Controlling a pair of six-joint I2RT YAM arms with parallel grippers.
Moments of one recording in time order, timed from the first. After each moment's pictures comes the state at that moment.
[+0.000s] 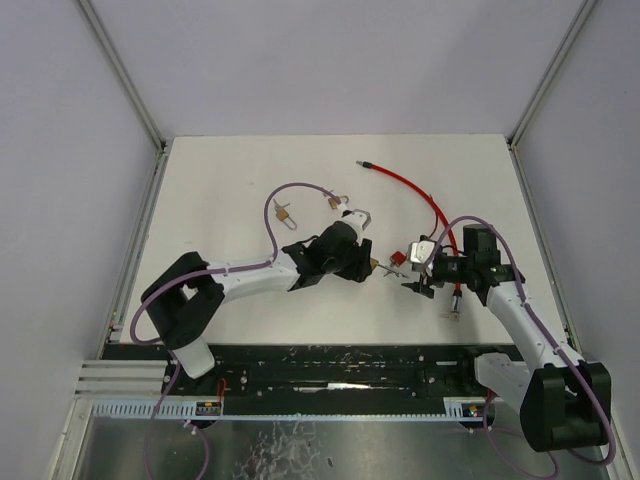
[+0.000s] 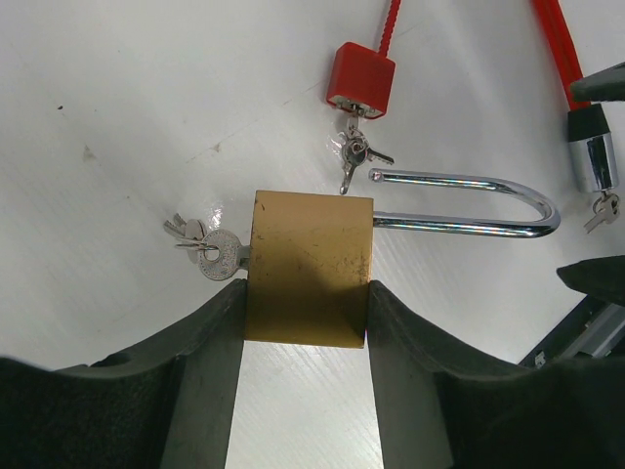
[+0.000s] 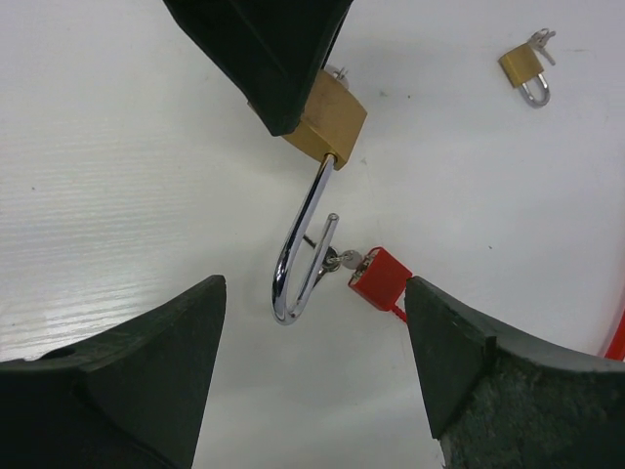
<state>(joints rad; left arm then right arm) -0.91 1.70 1.03 0.00 -0.03 -0.49 0.09 1.00 0.57 -0.43 -0.92 -1.12</state>
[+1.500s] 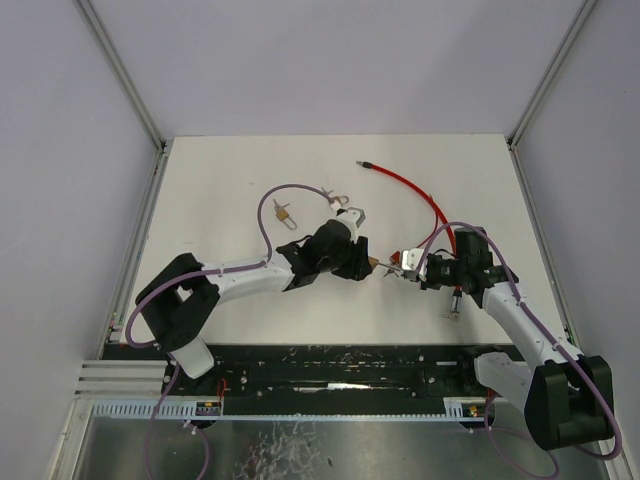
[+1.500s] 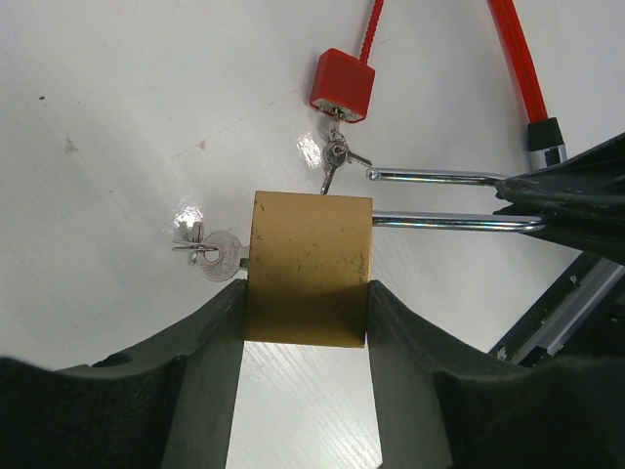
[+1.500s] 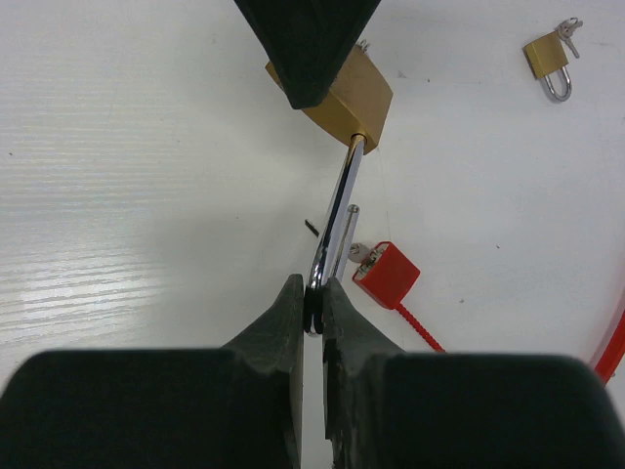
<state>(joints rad) -0.89 1.67 0.99 0.05 0.04 -0.56 0.17 1.03 0.54 -0.40 -0.81 -1.18</state>
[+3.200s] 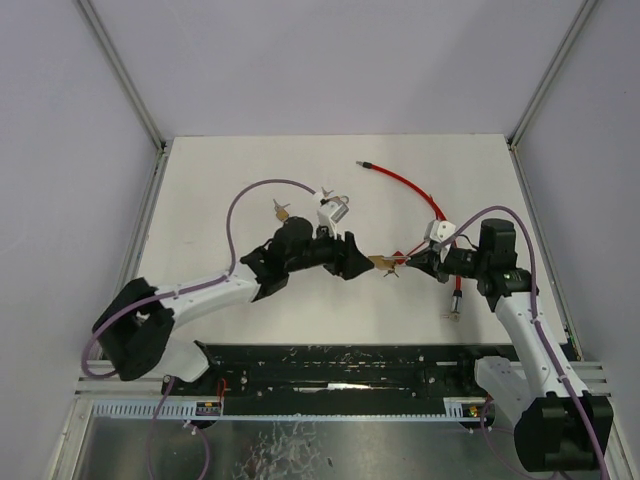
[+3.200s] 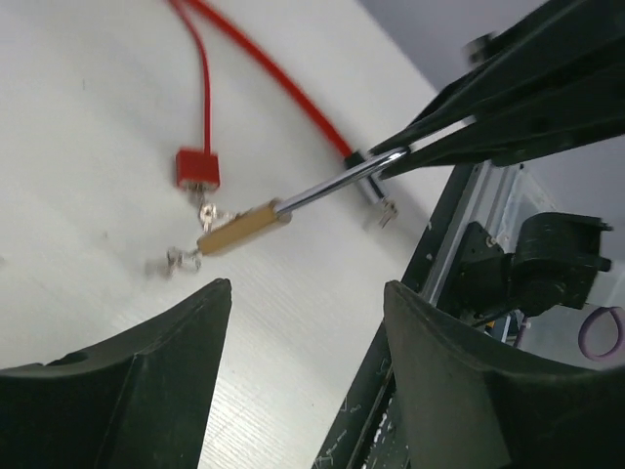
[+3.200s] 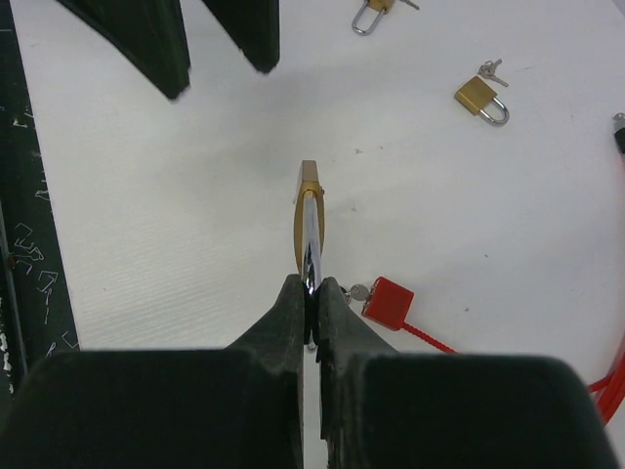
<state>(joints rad) -0.82 1.45 0.81 0.32 0.33 -0.52 0.04 0.89 0.61 -0.37 -1.00 -0.74</state>
